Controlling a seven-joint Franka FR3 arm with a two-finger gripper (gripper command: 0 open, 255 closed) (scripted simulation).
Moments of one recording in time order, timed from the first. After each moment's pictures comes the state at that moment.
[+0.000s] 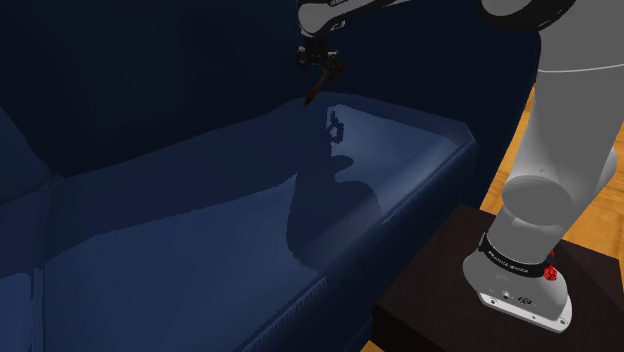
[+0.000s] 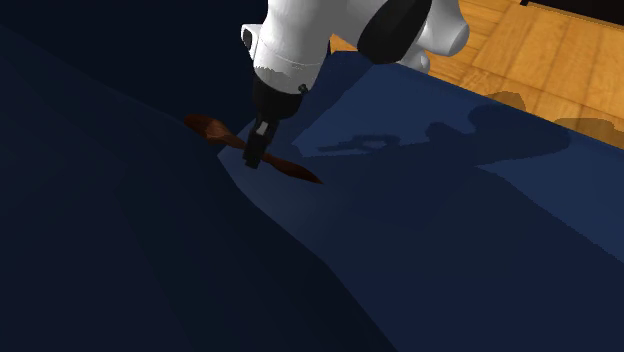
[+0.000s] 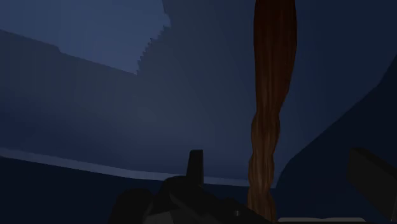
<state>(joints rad) -0.29 0.25 0.17 -1.53 -0.34 1.99 1.31</state>
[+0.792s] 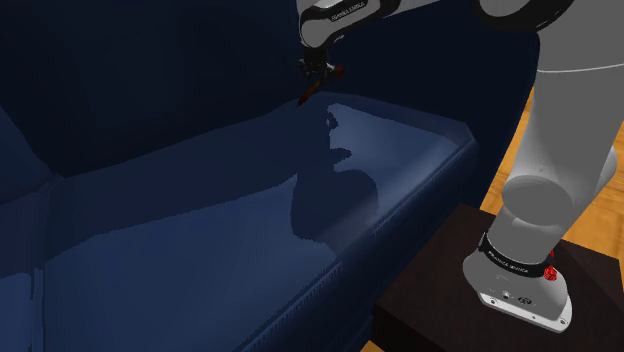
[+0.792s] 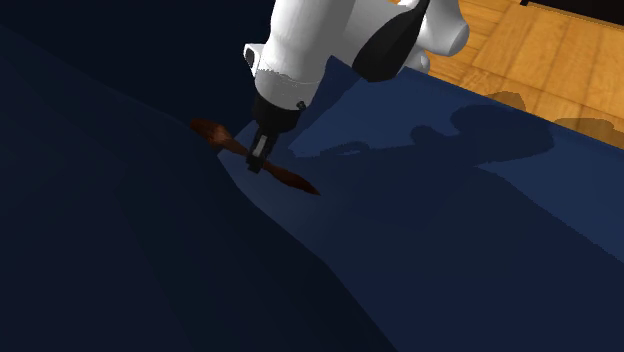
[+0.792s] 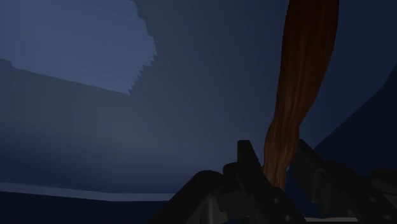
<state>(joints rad) -0.29 0.26 0.17 -1.60 -0.35 2.11 1.35</state>
